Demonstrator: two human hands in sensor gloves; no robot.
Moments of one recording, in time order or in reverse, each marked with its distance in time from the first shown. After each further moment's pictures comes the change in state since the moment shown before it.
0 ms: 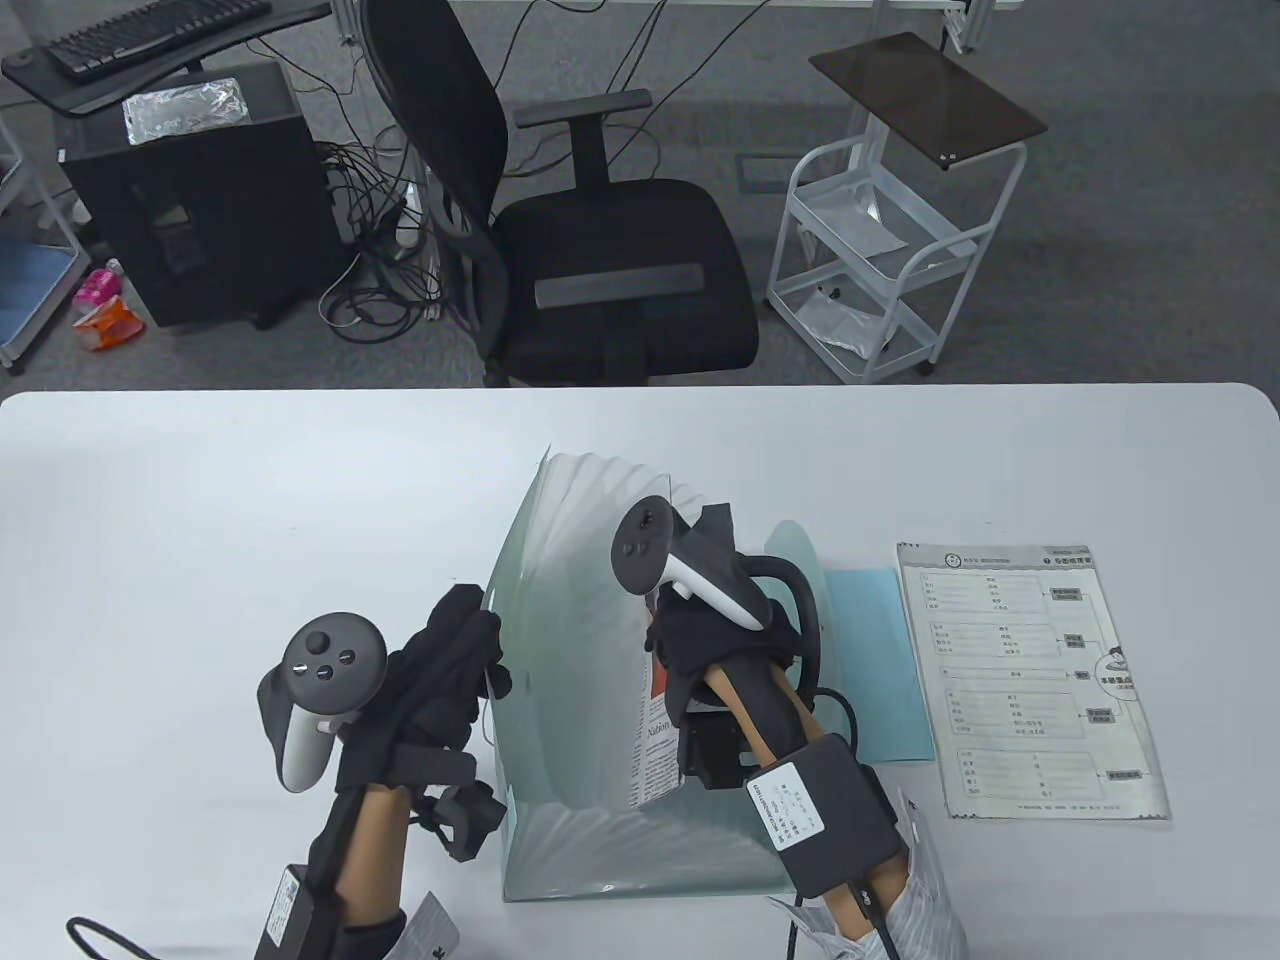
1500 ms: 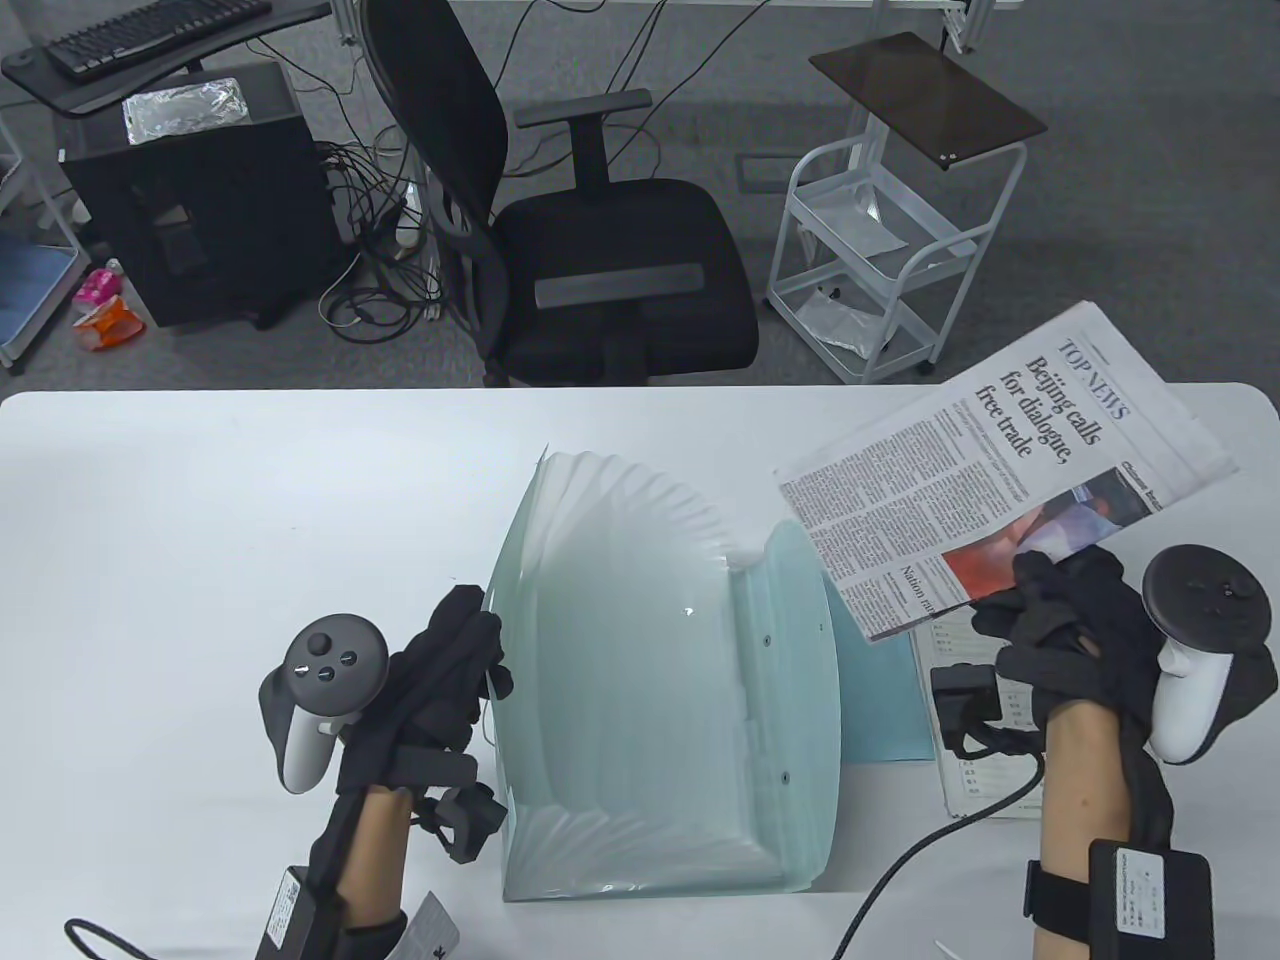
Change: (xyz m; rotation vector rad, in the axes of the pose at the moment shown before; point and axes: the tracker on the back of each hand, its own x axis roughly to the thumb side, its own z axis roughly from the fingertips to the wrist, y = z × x) left_hand -0.001 -0.002 0.001 -0.003 -0.002 -0.003; right_hand -0.265 -0.023 0.081 -0.637 0.382 -1.137
